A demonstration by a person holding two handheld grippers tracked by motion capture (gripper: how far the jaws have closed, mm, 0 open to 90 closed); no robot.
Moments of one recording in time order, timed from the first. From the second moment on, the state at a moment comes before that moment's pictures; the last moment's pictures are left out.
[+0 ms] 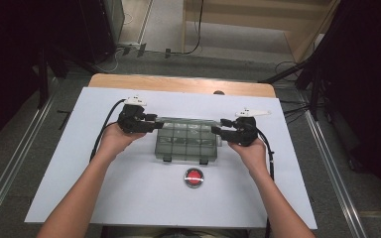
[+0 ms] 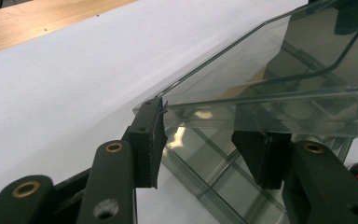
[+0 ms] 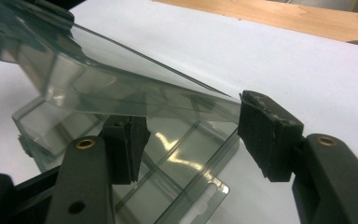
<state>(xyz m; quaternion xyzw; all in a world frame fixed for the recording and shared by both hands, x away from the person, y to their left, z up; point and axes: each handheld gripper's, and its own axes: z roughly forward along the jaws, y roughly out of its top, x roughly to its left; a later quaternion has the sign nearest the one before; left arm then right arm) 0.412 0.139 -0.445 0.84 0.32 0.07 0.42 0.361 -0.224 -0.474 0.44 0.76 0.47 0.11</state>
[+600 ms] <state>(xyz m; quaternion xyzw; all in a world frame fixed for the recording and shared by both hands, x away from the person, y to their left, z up) 0.417 0.133 -0.449 0.83 0.34 0.08 0.43 0.375 -0.222 -0.472 0.44 0.75 0.48 0.13</state>
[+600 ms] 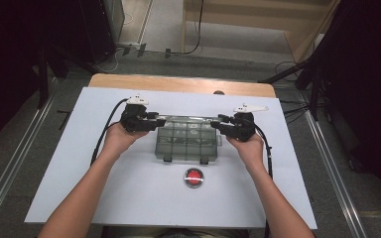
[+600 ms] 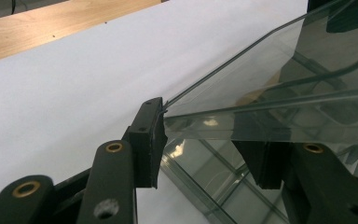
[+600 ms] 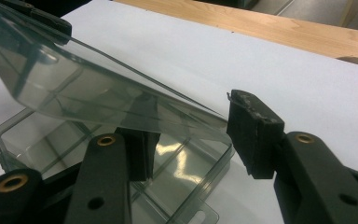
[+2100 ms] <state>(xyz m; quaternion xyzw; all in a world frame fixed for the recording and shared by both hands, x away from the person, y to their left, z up) 0.434 0.124 -0.471 0.78 0.39 0.11 0.47 0.403 -0.211 -0.493 0.47 0.71 0.50 0.14</state>
